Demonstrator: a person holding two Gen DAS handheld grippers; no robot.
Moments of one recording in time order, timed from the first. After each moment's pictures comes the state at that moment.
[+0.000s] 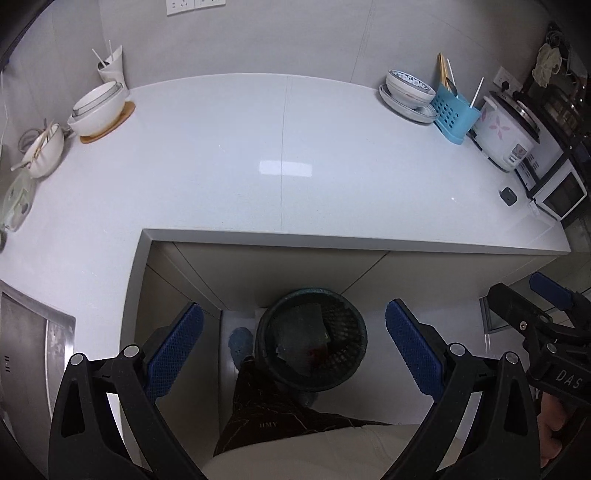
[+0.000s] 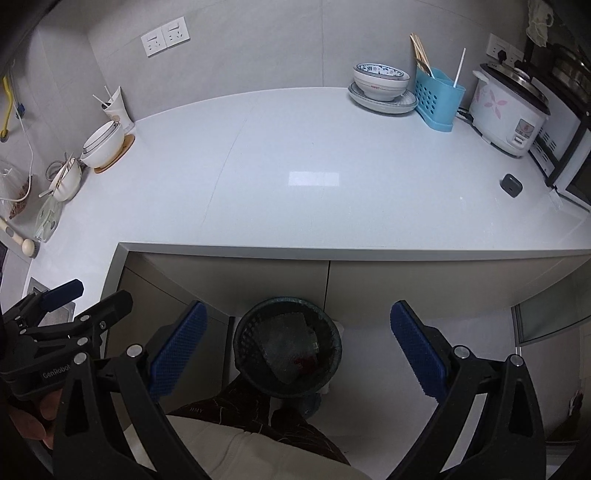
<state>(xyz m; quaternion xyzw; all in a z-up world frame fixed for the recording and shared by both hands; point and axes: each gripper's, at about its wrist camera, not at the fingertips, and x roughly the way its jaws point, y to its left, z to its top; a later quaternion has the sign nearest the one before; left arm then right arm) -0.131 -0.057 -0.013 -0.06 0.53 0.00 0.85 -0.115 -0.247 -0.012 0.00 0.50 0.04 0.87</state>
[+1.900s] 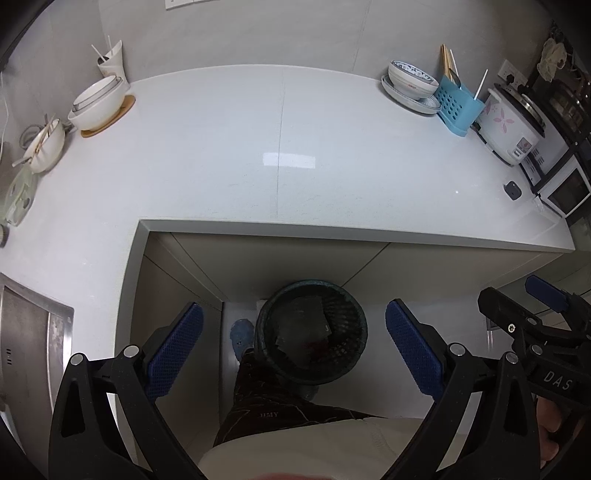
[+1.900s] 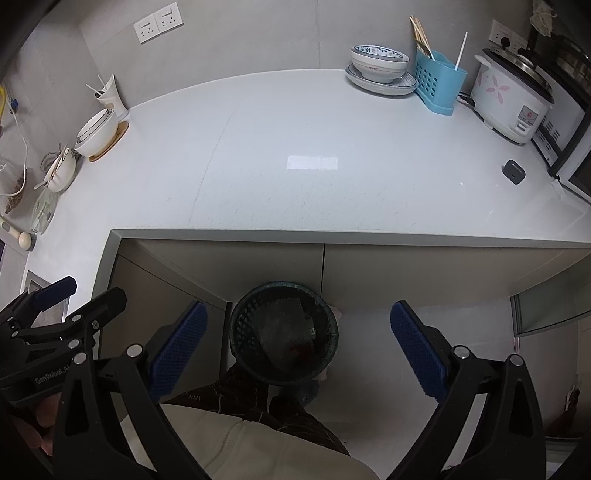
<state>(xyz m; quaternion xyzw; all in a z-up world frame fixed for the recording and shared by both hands) -0.129 -0.067 -0.020 -0.06 0.54 0.00 0.84 -0.110 -0.252 -0.029 0.00 0.52 0.04 0.85</state>
